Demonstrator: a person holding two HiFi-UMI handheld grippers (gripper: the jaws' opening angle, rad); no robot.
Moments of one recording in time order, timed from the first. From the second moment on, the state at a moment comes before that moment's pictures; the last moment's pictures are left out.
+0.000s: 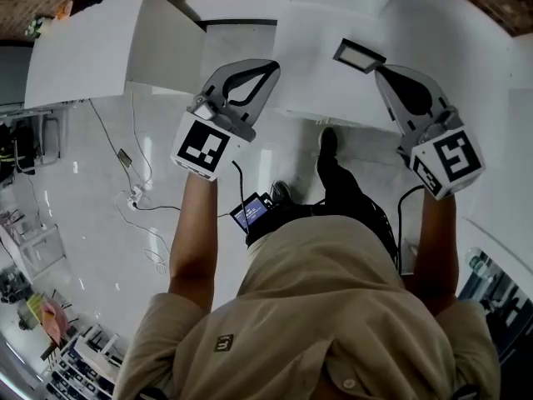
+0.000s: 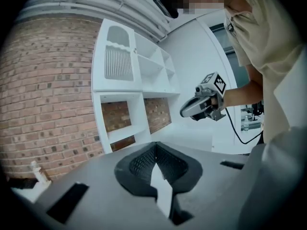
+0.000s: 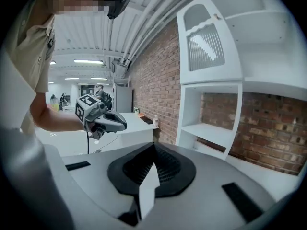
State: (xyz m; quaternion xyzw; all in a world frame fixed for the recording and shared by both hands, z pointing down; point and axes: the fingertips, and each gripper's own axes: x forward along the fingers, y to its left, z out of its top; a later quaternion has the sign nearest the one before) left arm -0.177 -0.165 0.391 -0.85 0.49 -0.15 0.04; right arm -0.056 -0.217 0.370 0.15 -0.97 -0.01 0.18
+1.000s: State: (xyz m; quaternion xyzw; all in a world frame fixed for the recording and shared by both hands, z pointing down) left arm -0.199 0.060 0.227 -0.86 0.50 -0.08 0.06; right arm -0.031 0.023 0.265 0.25 -0.95 -0.03 0.19
